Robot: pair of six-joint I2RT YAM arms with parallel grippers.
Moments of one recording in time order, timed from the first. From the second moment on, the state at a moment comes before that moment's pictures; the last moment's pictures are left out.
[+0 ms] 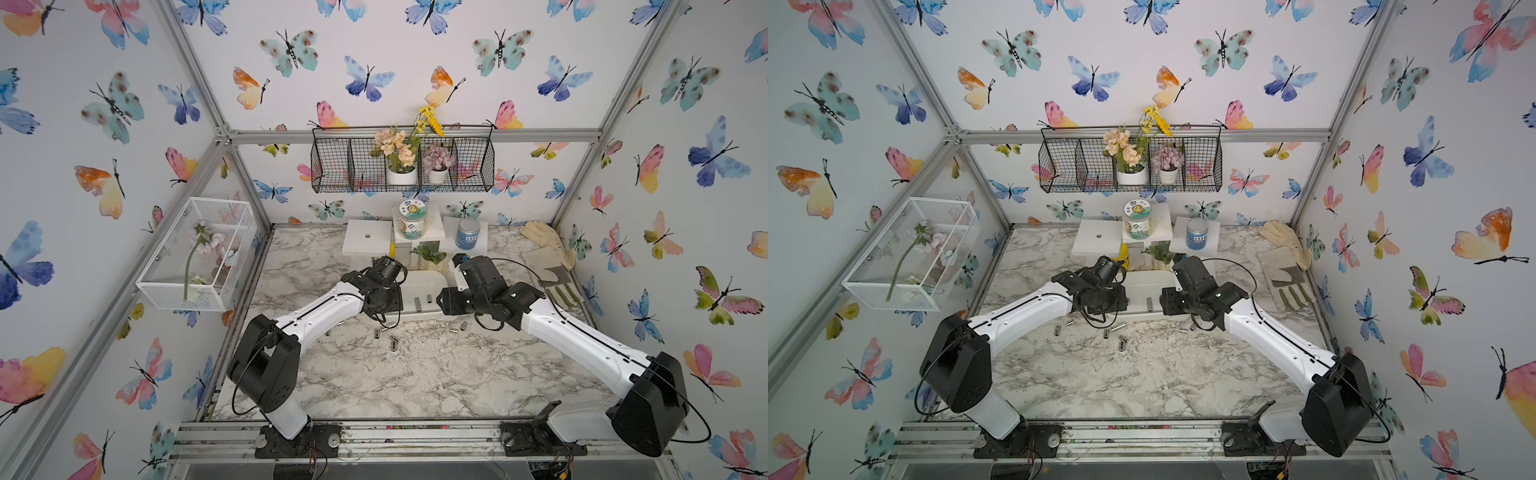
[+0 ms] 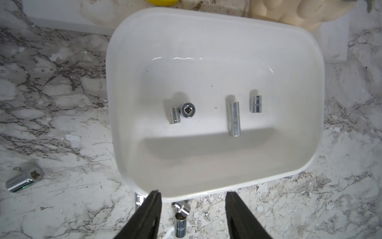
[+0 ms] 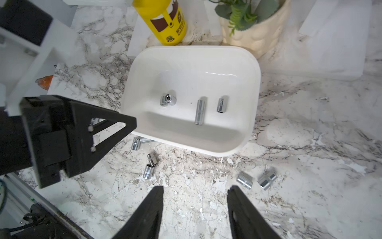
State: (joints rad) left arm -0.66 1.64 1.24 -0.66 -0.02 -0.68; right arm 0.67 1.38 1.11 -0.61 -0.01 0.46
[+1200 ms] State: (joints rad) left arm -0.81 1.58 1.09 -0.46 0.12 -0.58; right arm 0.49 1.52 0.96 -0.62 0.01 0.55
